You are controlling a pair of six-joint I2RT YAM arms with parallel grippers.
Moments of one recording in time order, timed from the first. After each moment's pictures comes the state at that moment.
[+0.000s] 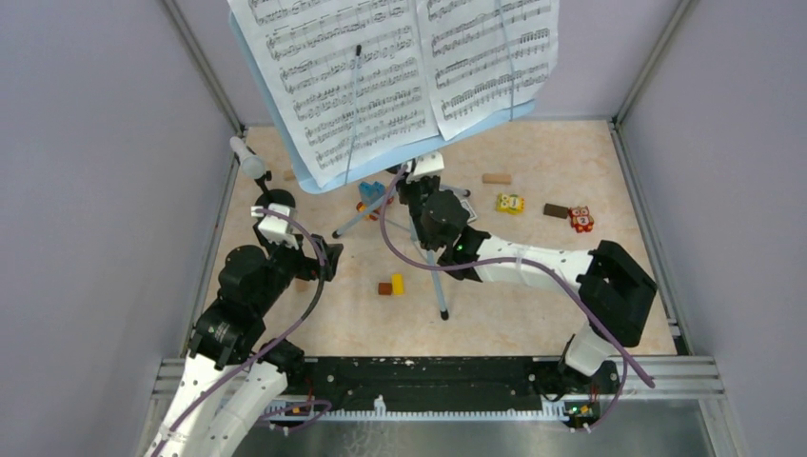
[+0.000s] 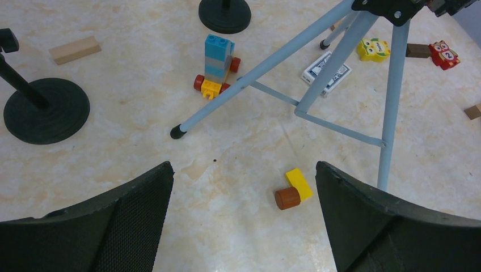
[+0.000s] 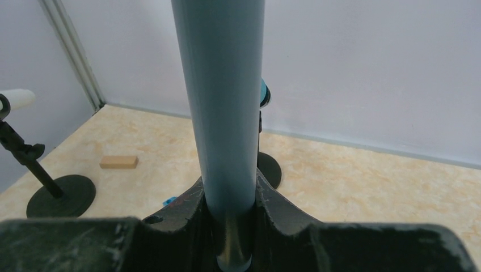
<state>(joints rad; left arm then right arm) -0.38 0.45 0.73 -0.52 0.01 -0.18 1.03 1.62 1.12 0.73 0.74 -0.14</state>
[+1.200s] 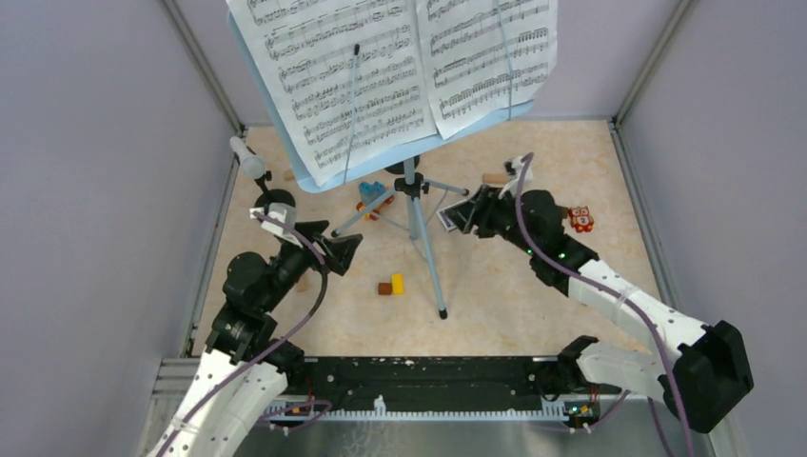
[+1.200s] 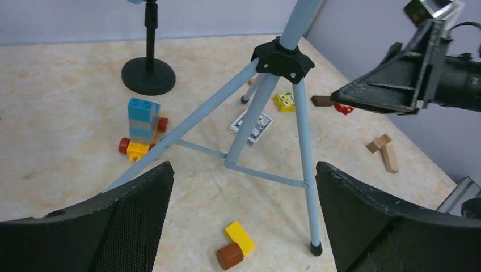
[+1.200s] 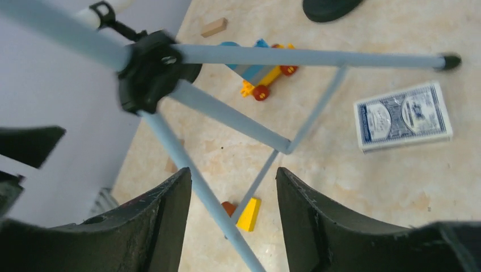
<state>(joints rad) -0.38 0.43 0.60 -0.16 0.19 -0.32 0.69 1.07 0.76 0.10 -0.03 0.60</state>
